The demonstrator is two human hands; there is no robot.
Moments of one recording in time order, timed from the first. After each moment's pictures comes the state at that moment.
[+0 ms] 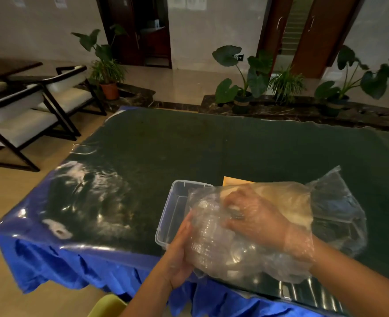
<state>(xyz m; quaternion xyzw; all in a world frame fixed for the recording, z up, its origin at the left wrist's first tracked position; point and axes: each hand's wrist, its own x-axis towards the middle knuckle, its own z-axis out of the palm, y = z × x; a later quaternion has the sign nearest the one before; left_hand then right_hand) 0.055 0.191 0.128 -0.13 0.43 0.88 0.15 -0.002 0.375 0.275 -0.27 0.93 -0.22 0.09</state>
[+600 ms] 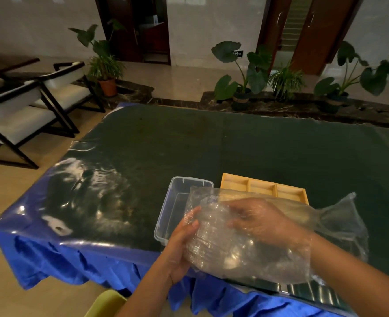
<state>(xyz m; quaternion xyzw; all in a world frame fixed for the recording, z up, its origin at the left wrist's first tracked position) 0.056 0.193 0.130 -0.12 0.44 0.88 0.13 -0.006 0.392 0.252 -0.22 0.87 -0.39 0.20</state>
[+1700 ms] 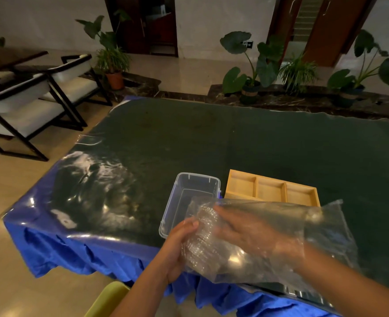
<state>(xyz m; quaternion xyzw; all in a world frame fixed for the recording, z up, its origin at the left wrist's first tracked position) 0.059 0.179 0.133 -0.20 0.46 0.85 0.14 -0.015 0.369 0.198 -0.32 0.88 -0.28 0.23</state>
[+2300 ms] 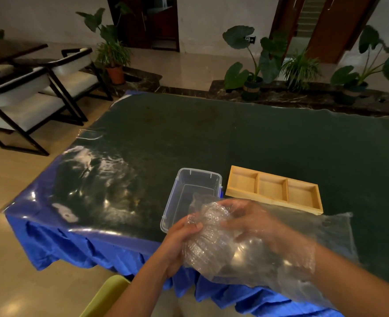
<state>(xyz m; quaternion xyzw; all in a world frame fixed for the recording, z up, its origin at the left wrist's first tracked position) 0.061 0.171 0.121 -0.19 0.49 0.84 0.13 -0.016 0.373 0.203 -0.14 0.77 -0.54 0.31</state>
